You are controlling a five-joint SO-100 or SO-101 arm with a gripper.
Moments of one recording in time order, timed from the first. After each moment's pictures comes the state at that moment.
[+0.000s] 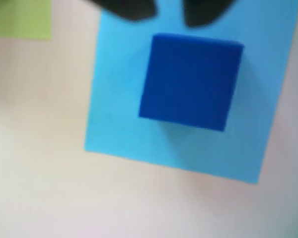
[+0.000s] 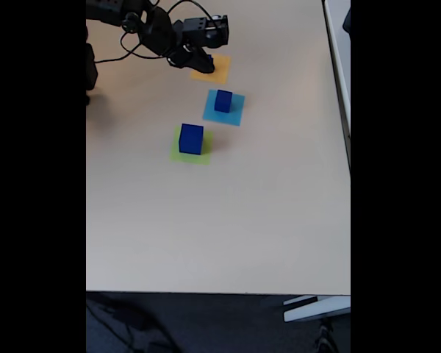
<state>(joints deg) 7.5 111.1 117.9 34.0 77.6</state>
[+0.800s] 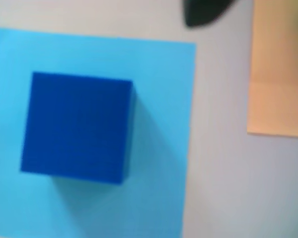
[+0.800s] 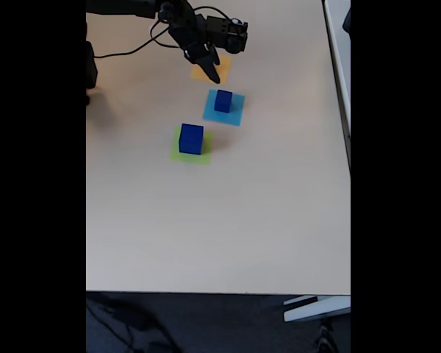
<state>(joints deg) 3.1 92.0 96.7 51.3 89.0</state>
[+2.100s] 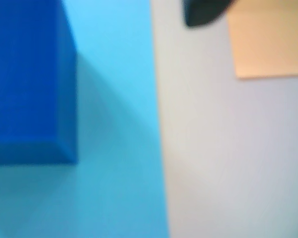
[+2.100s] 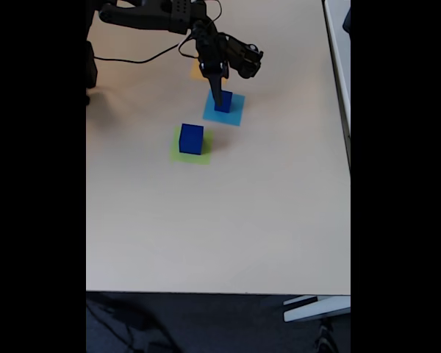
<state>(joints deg) 1.9 68.8 78.8 55.4 99.8</state>
